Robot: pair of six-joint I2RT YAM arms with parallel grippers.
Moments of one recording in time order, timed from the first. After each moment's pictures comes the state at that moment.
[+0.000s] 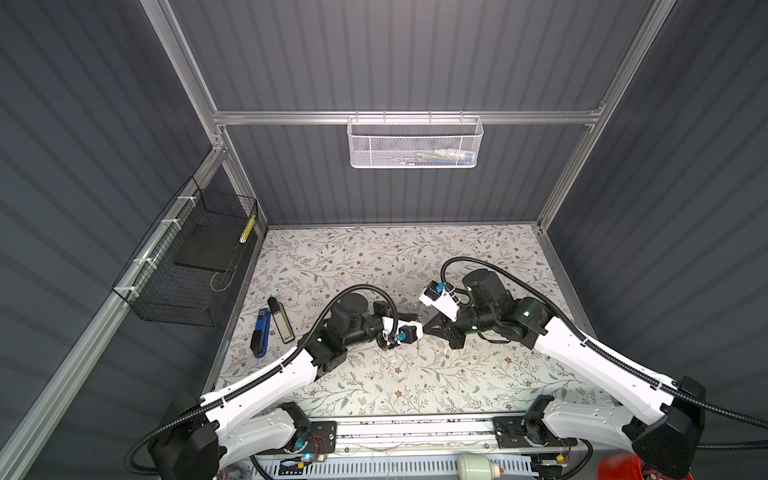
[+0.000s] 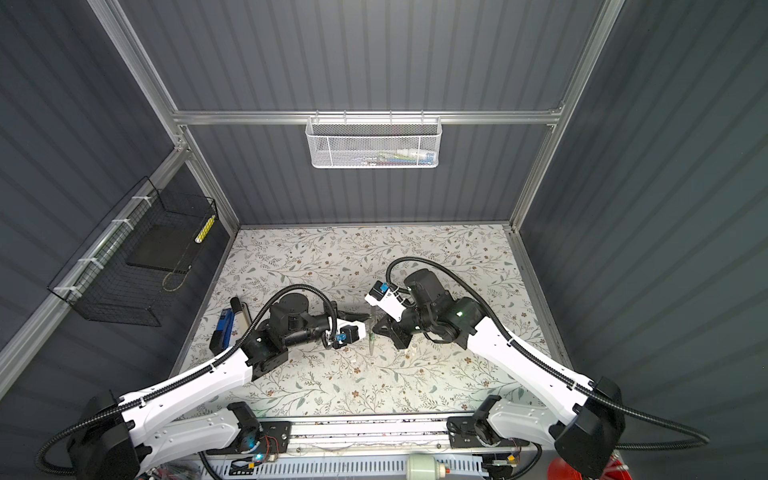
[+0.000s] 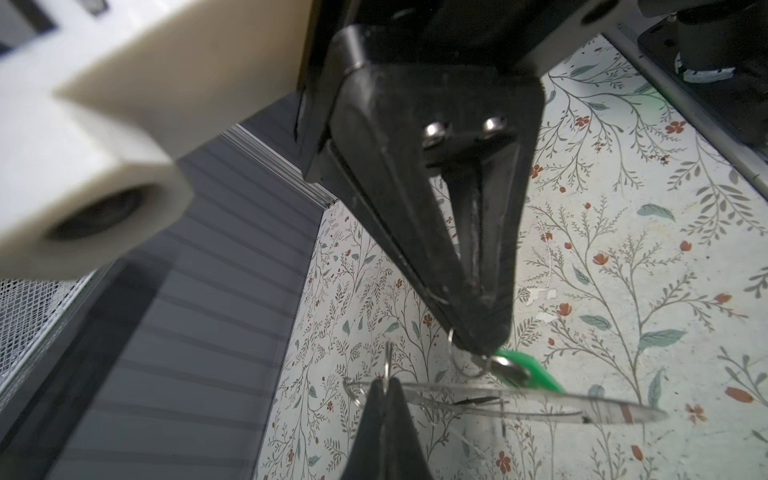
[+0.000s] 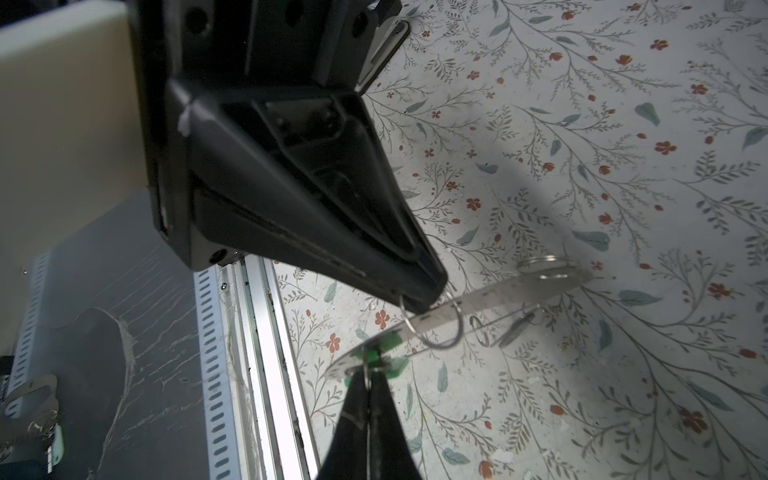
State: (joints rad) left arm -0.82 1.09 0.67 0.13 0.37 0.93; right arm 0.74 1.17 1.02 -0.63 -0.50 -0.11
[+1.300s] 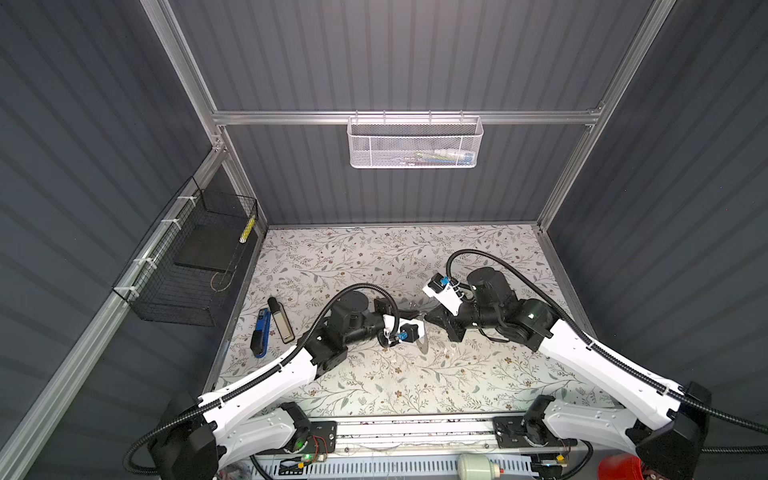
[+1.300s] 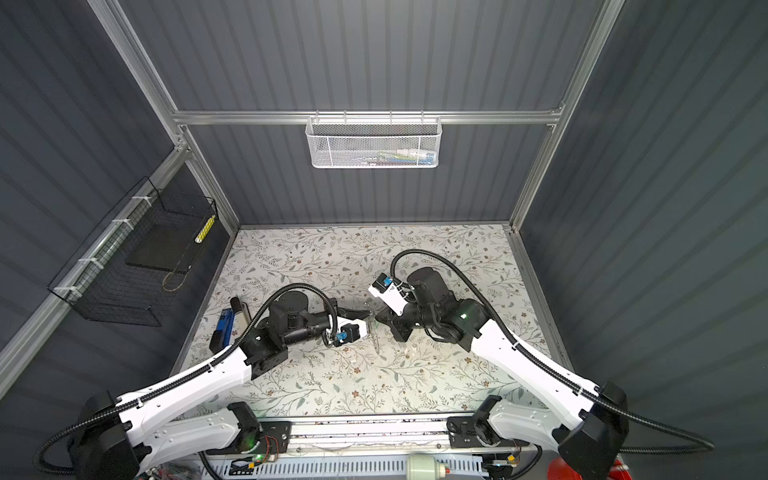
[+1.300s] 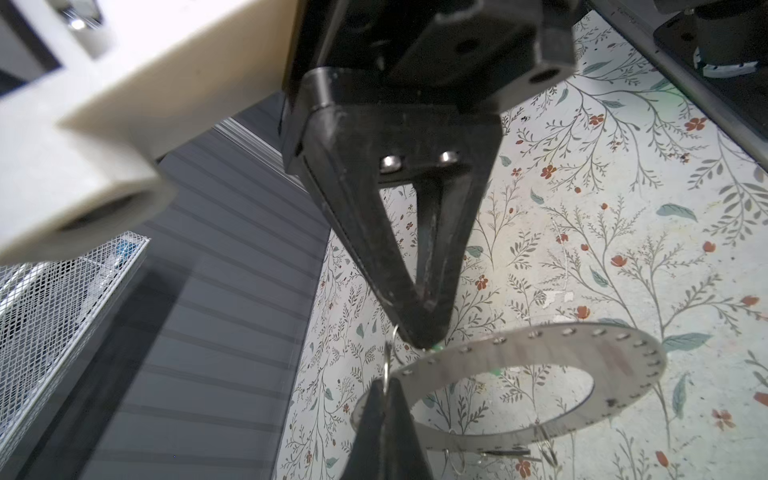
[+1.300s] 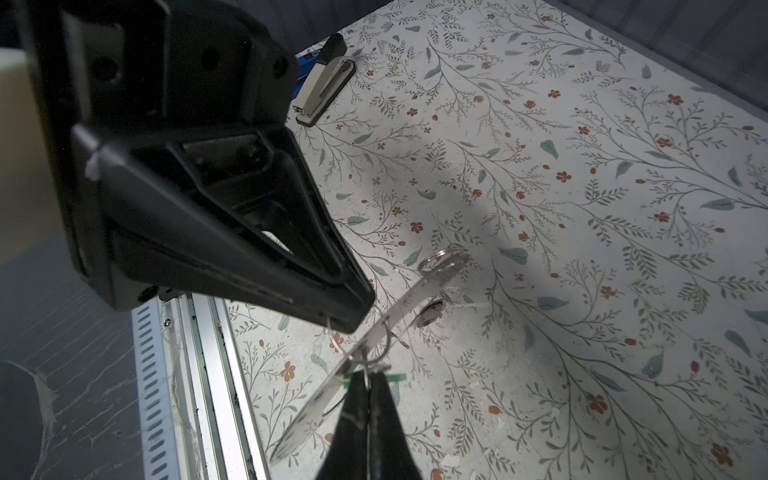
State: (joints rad) left arm -0.83 1.09 0.70 0.11 0.35 0.95; right arm 0.74 1.14 1.02 -0.57 -0.36 -0.10
